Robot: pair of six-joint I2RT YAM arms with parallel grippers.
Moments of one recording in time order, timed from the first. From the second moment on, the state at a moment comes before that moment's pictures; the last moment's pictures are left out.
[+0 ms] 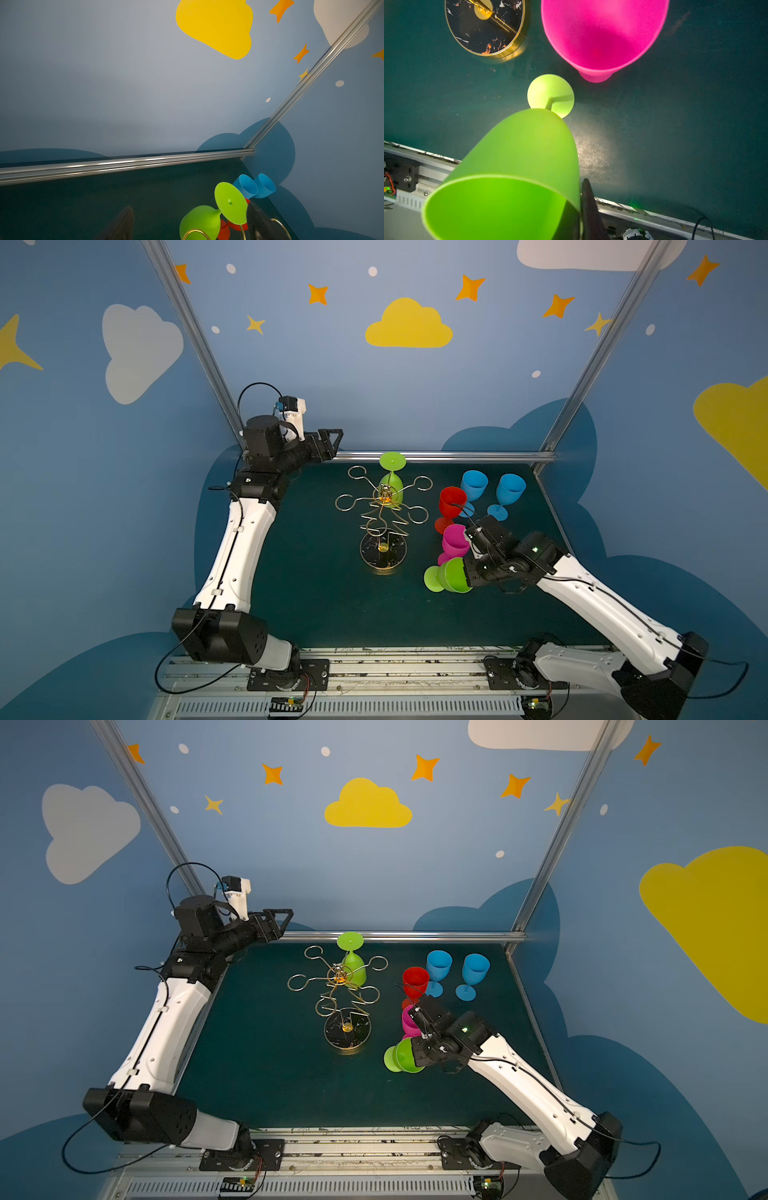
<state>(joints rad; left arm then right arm) -0.04 1.49 1.66 -0.39 0.46 -0.33 0.77 1.19 1.17 -1.21 0.10 0.50</state>
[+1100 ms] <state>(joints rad) -0.10 1.63 1.88 -0.58 0.49 -0.22 0.77 1.31 1.30 -1.17 0.00 0.53</state>
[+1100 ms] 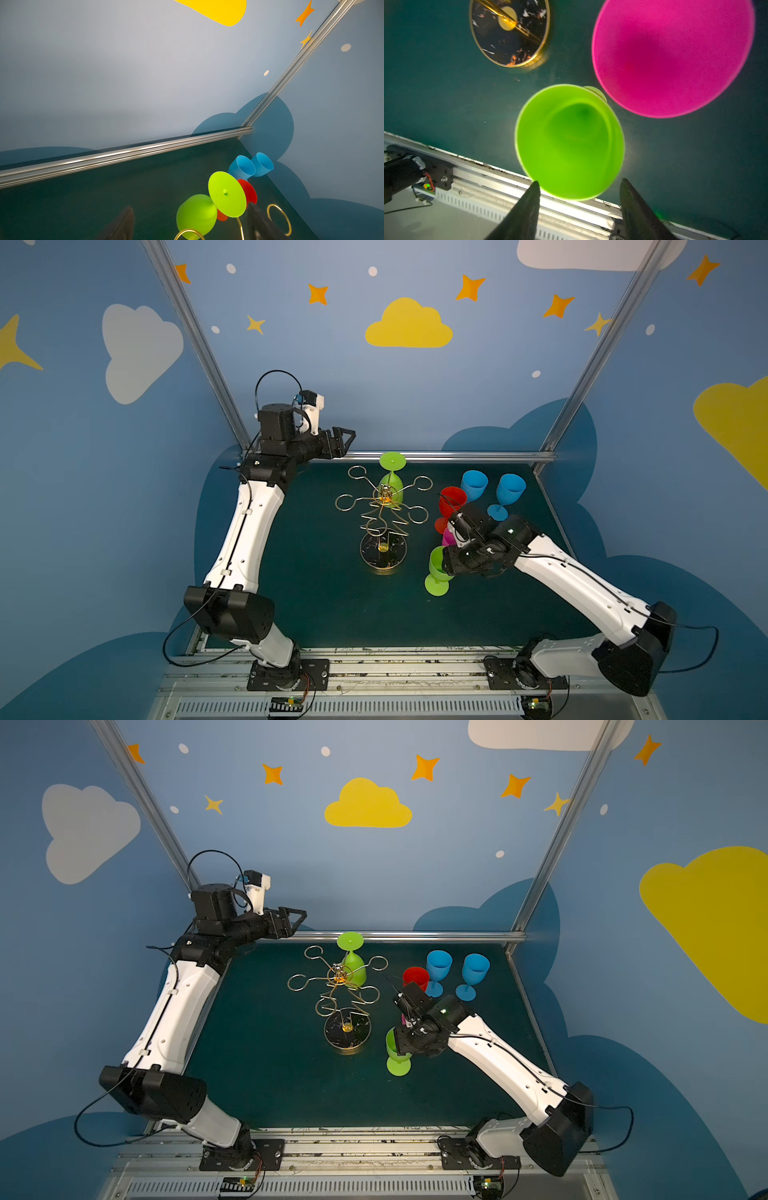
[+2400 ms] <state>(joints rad) -0.29 2.13 2.47 -1.07 0.44 -0.02 0.62 0.85 1.25 -1.02 0.05 0.41</state>
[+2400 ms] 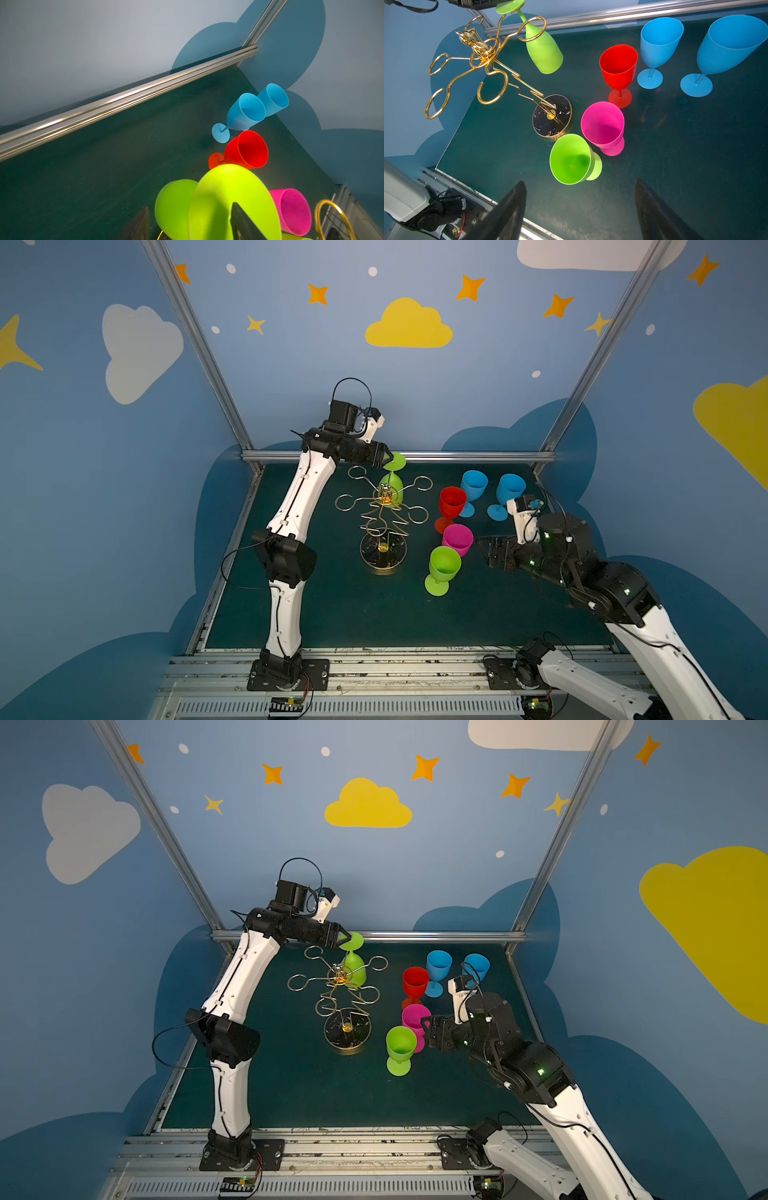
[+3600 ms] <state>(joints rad) -0.23 2.16 2.54 -1.06 0.59 -0.16 0.45 1.13 1.43 -0.79 -0.22 0.38</state>
